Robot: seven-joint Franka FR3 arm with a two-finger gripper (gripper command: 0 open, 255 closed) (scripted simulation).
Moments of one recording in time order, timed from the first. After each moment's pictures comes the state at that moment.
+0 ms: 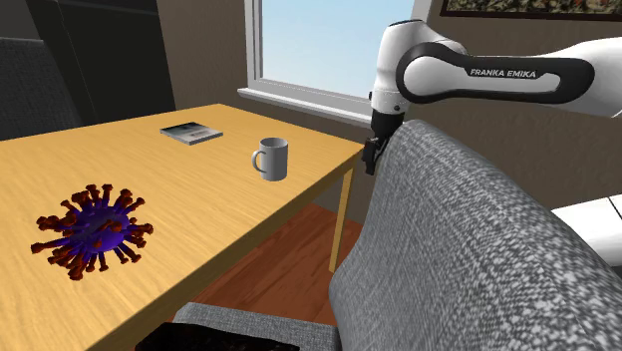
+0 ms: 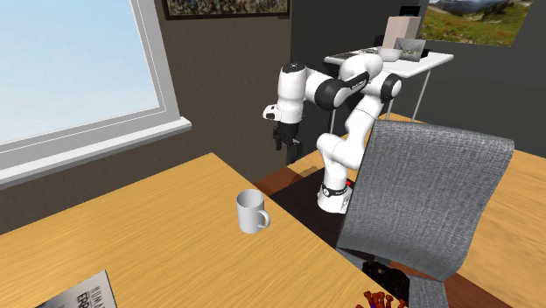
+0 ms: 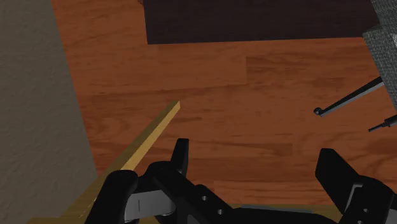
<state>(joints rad) -0.02 -0.76 0.00 -2.39 -0.09 1.62 0.08</state>
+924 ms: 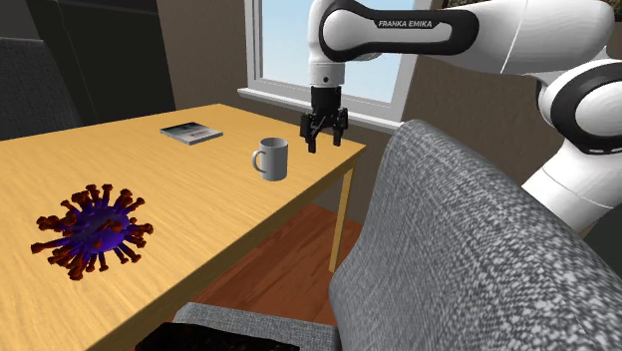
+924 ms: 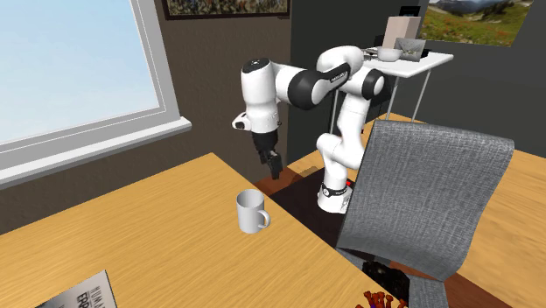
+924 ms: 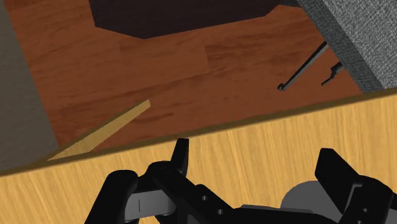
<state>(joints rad) 0.00 -0.25 0.08 -1.87 0.04 1.51 0.30</state>
